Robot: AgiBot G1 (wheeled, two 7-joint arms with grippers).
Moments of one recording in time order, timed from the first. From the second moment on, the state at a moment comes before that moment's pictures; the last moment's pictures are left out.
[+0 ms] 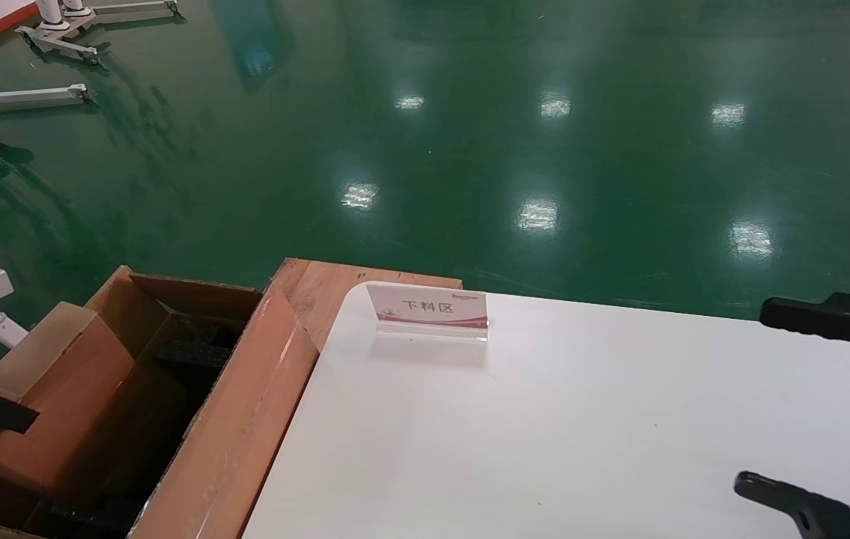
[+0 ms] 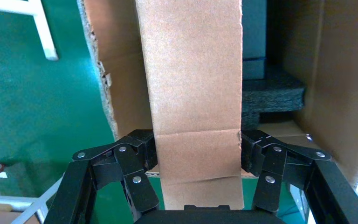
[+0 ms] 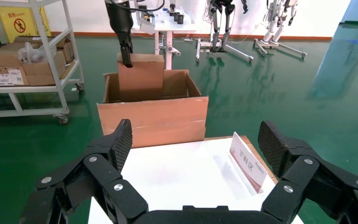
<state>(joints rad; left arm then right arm) -2.82 0.29 2.35 -1.13 1.51 1.50 -1.25 1.08 -0.60 -0.30 1.28 -0.72 -1.49 0.18</state>
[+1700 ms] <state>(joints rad) -2.50 0.40 2.37 -0.95 1.45 1.18 -1.23 1.08 -0.60 -0.30 1.28 -0.72 -1.49 0.18</state>
